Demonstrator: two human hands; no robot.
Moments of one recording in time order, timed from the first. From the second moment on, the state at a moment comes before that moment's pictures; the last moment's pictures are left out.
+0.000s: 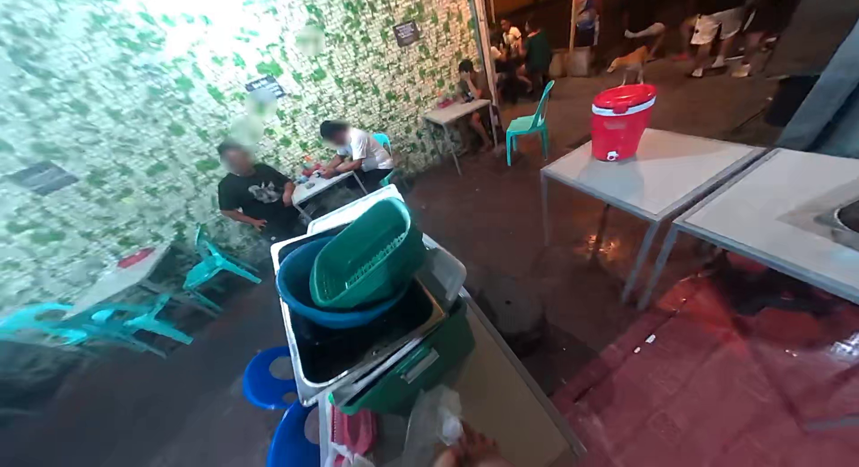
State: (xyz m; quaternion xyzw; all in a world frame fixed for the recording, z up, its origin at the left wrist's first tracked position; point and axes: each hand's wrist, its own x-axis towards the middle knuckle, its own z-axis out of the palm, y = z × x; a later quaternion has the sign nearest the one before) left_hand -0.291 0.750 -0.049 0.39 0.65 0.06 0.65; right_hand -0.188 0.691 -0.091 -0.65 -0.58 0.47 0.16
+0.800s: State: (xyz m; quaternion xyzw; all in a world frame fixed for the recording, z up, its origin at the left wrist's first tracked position) left_hand -0.422 0.674 -0.008 0.18 0.51 0.28 0.79; right_hand -0.104 0.685 0.046 -0.74 -0.38 0.45 0.32
